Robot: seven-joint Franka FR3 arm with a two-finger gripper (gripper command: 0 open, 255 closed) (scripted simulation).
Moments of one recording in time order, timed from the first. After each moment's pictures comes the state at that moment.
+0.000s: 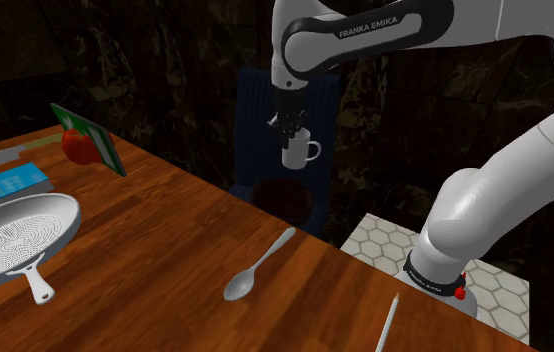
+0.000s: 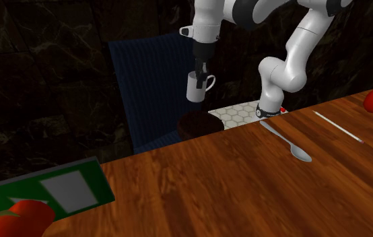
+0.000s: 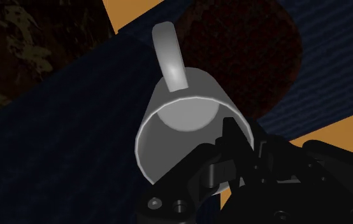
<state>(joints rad) 0.01 -0.42 0.11 -2.25 0.02 1.90 0.29</state>
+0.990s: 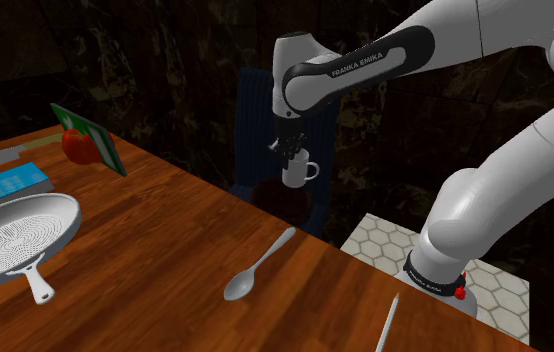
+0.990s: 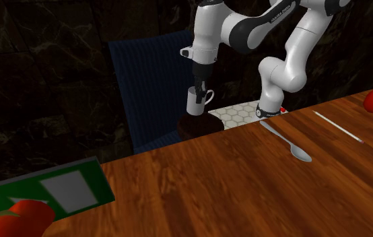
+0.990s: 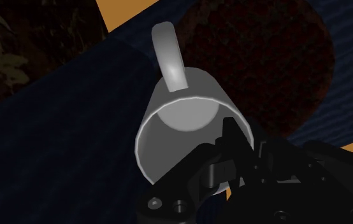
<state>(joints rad) 0.01 -0.39 0.12 -2.41 0.01 2.08 0.30</state>
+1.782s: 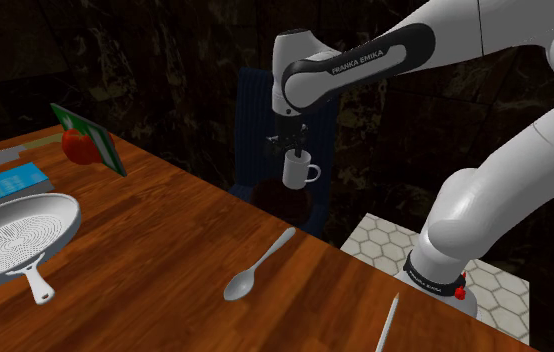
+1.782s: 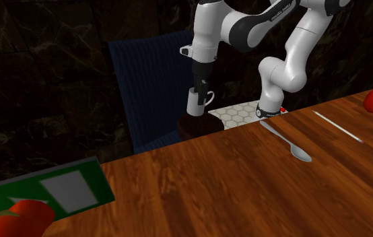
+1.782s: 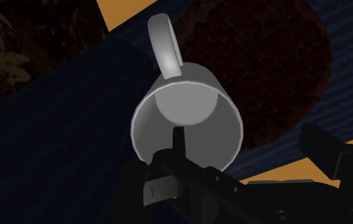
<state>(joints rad) 0.01 -0.39 0.12 -2.39 0.01 2.07 0.30</state>
